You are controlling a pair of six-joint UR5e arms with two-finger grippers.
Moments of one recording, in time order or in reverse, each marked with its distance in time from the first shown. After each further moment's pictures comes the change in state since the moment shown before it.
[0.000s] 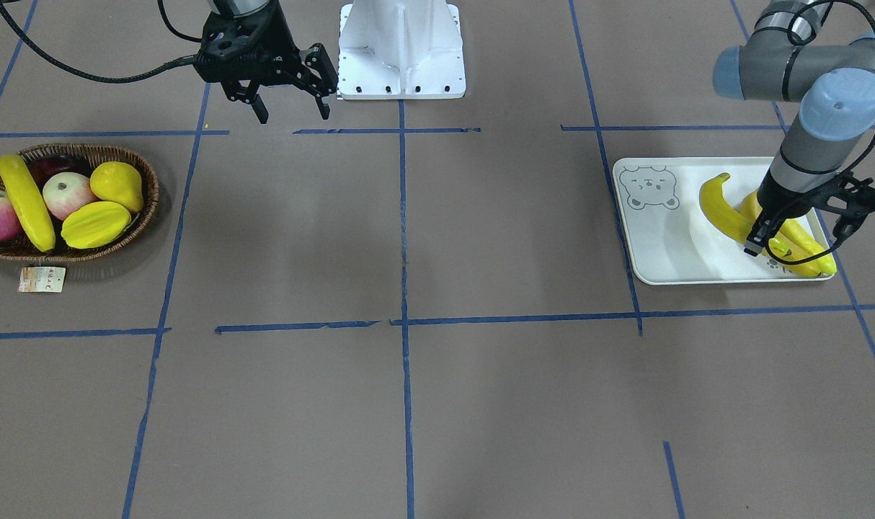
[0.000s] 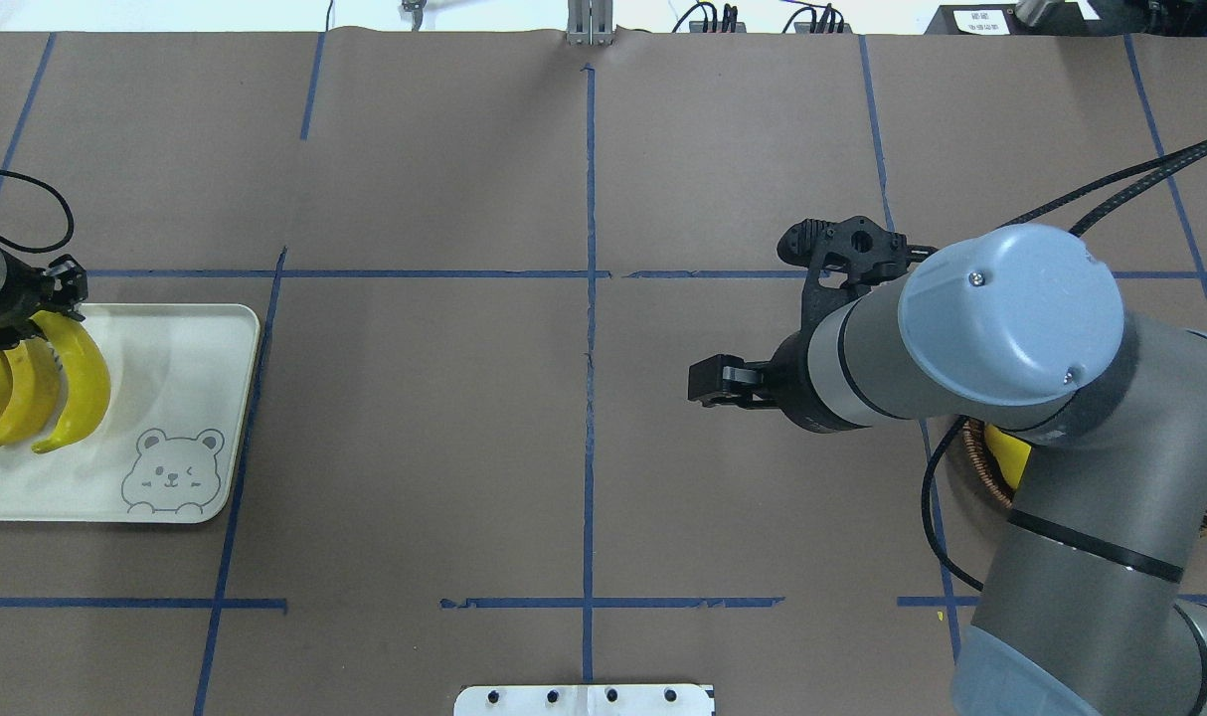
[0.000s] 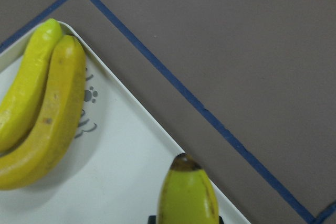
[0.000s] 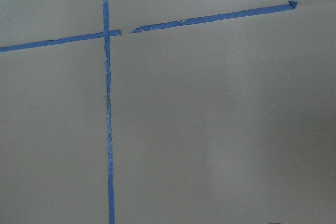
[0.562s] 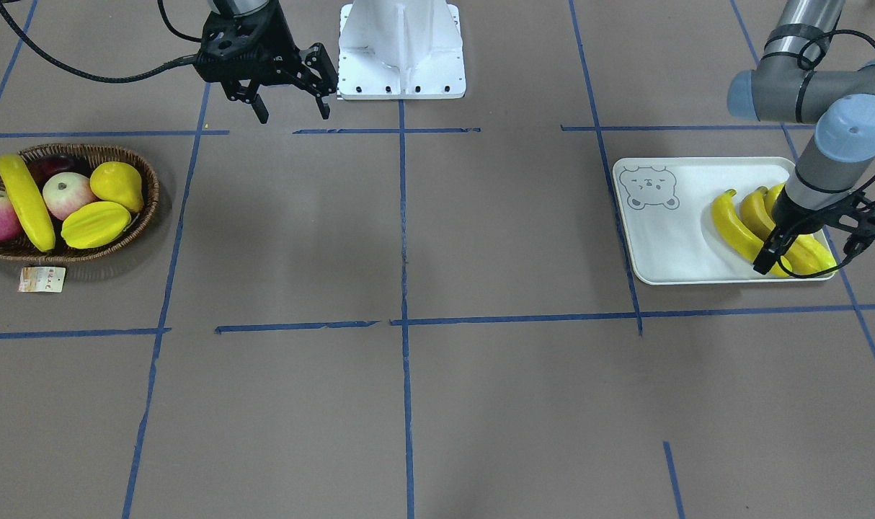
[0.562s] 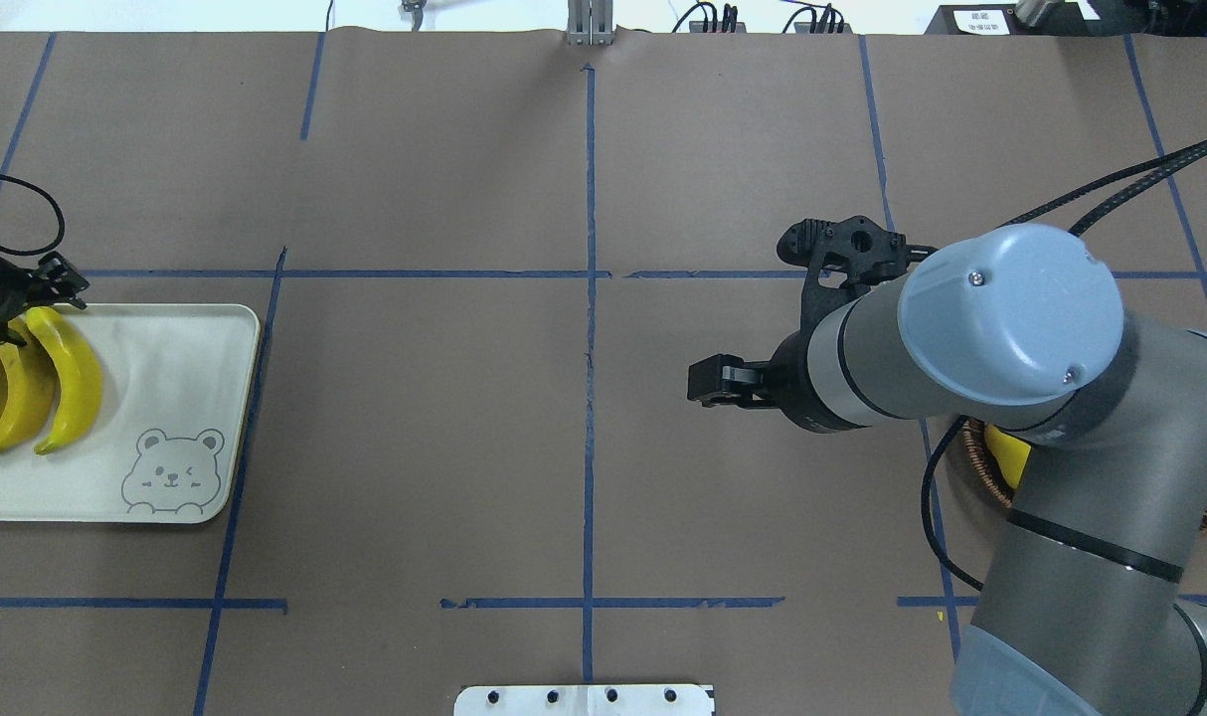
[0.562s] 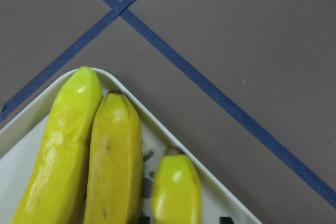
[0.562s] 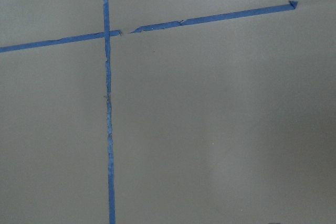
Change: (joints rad) left arm -0.034 0.000 0.058 -0.068 -0.023 0.090; right arm 0.001 0.001 0.000 0.001 0.000 0.000
